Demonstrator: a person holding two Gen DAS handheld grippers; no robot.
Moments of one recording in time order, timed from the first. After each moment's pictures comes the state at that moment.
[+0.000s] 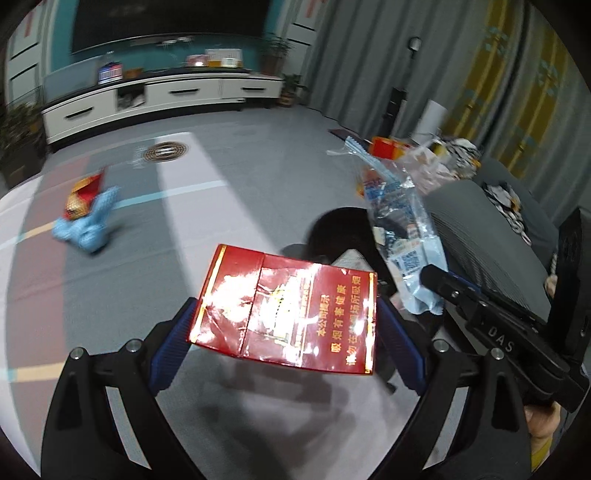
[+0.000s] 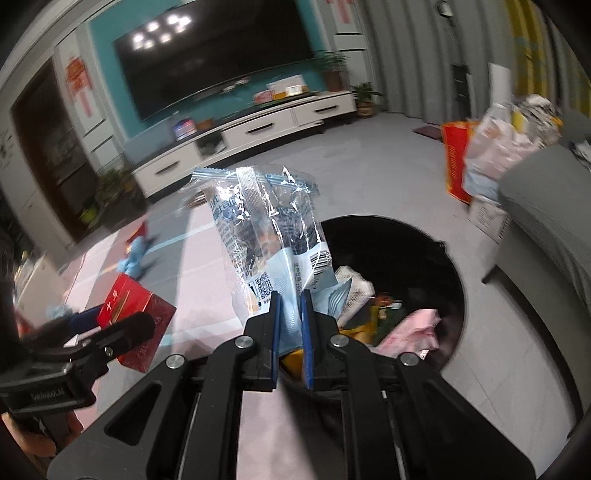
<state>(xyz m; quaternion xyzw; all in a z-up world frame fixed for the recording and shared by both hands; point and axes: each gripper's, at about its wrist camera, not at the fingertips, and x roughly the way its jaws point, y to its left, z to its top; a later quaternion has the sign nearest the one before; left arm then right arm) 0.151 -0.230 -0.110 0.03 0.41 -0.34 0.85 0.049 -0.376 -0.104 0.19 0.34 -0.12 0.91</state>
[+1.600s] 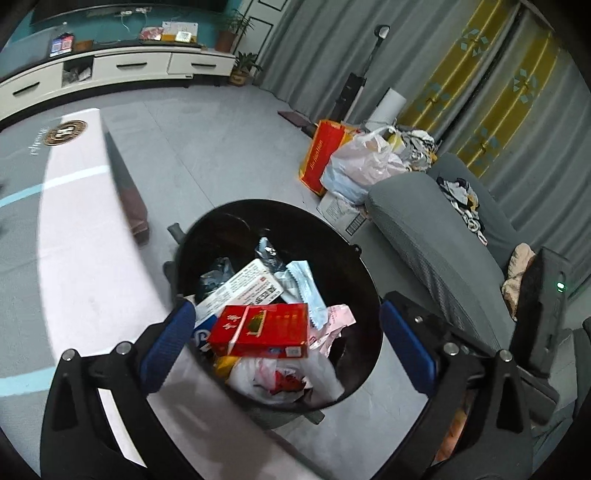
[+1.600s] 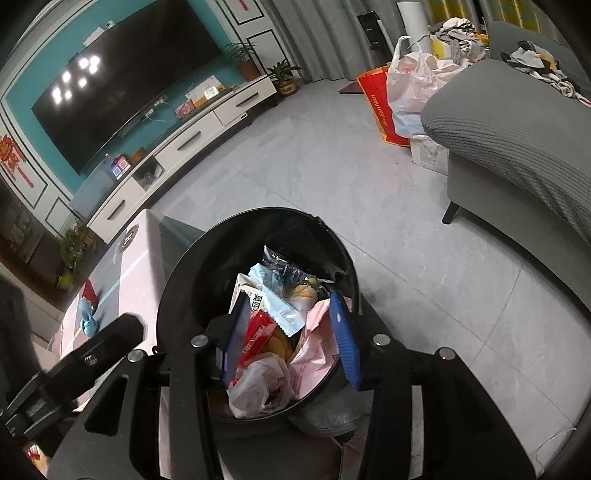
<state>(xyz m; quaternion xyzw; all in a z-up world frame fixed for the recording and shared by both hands) 0.163 -0.307 -0.139 -0.03 0.44 -0.41 0.80 0.020 -0.470 -0.136 0.31 0.35 -0.21 0.86</state>
